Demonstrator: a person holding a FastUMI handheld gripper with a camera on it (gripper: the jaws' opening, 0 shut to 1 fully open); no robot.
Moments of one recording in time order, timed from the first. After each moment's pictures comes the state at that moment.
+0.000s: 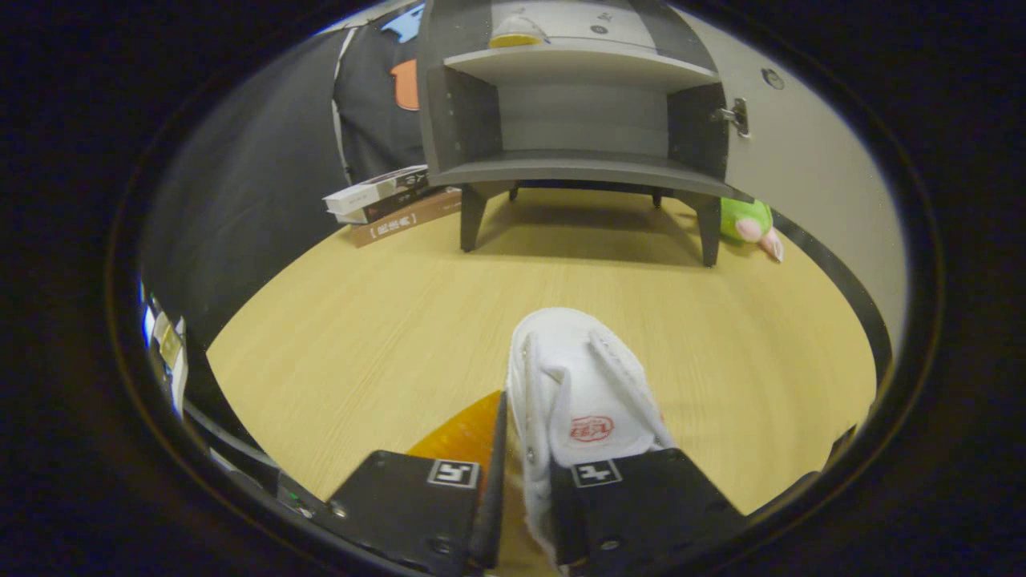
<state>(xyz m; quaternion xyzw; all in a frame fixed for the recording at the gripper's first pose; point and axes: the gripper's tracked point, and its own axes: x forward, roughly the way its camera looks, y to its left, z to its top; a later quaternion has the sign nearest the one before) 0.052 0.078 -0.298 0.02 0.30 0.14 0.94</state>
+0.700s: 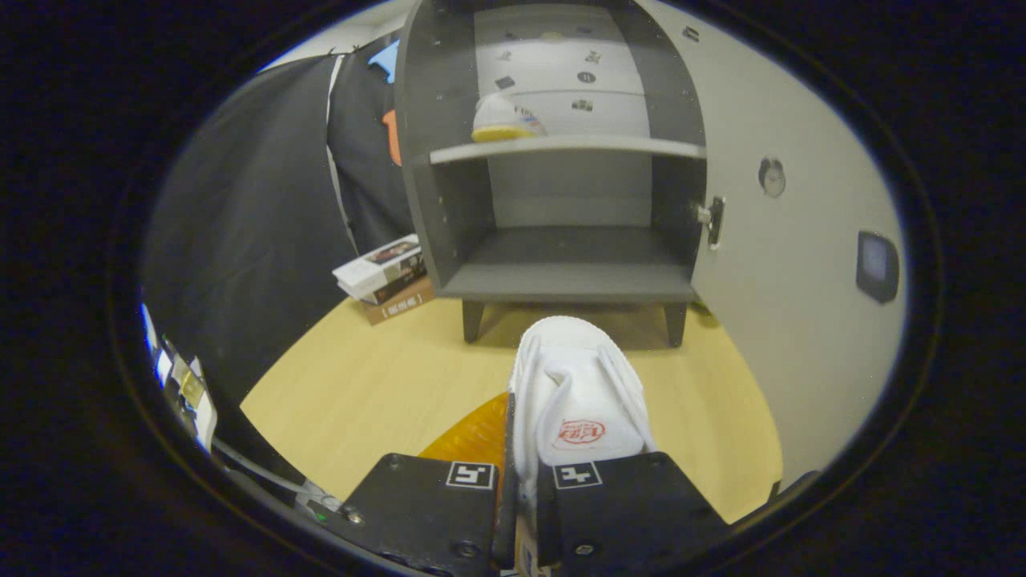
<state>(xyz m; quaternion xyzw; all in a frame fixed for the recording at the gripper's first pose) 0.066 0.060 -0.132 0.02 0.20 0.13 0.97</state>
